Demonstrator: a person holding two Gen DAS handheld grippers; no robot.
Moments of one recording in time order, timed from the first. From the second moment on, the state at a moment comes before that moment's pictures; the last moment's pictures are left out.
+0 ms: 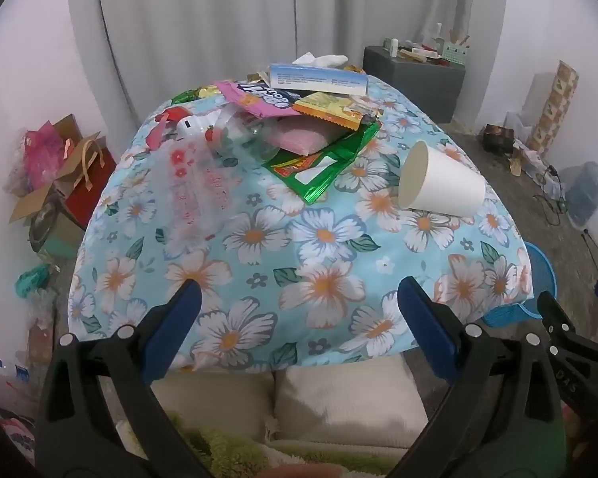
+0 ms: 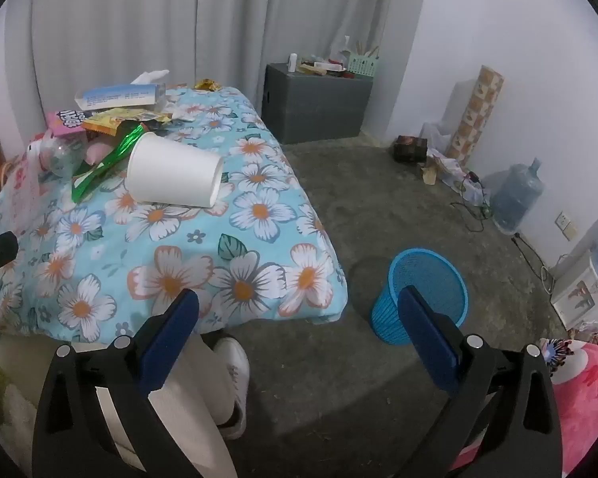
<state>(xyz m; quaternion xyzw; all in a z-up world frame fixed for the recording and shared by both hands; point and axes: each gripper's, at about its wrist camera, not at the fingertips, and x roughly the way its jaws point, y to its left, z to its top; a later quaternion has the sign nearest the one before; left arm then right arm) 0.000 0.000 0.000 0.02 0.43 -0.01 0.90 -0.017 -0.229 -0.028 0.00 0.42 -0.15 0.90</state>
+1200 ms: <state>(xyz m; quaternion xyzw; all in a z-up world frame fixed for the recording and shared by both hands) 0.002 0.008 -0.006 0.01 0.44 0.00 0.90 -0.018 -0.234 -0.022 0.00 0.41 -0.16 0.90</state>
